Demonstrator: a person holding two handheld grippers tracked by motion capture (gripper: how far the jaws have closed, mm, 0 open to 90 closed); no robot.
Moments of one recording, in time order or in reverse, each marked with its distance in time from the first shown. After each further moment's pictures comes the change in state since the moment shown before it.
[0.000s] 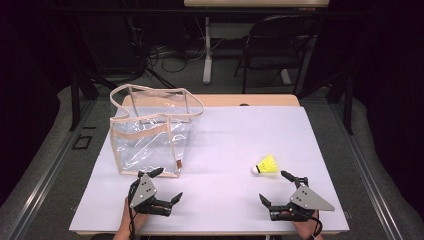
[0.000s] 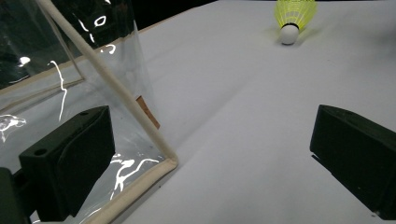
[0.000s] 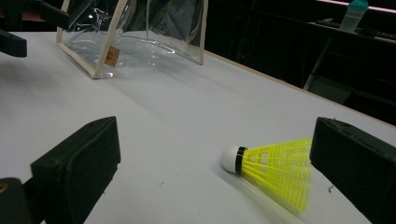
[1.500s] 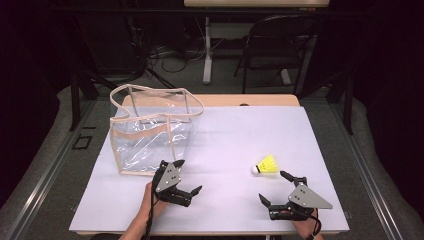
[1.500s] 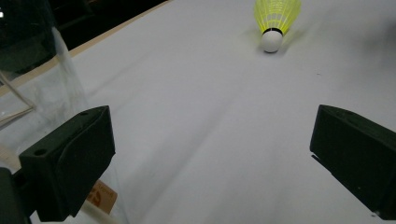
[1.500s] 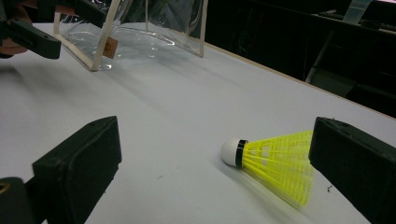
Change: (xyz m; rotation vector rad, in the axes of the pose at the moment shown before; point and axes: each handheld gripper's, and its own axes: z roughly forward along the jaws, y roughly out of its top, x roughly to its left) left arm -0.009 0.035 0.053 0.074 -0.093 0.049; right arm -0.001 -0.002 0.003 0.030 0.003 0.000
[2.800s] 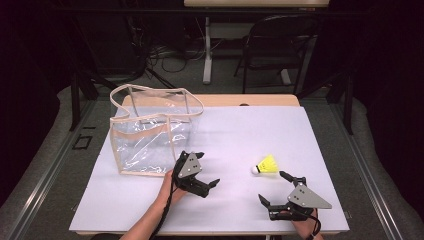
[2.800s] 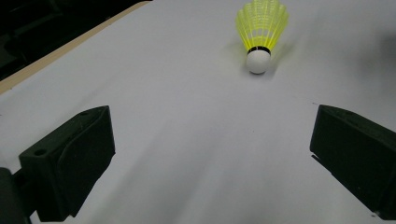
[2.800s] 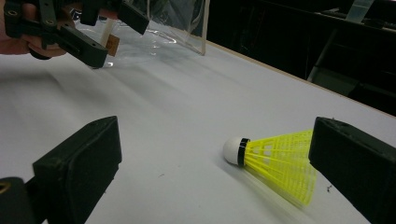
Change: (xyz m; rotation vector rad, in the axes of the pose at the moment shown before) left arm -0.001 0.032 0.050 0.022 -0.089 0.026; right arm 0.001 0.000 0.001 0.011 0.006 -0.003
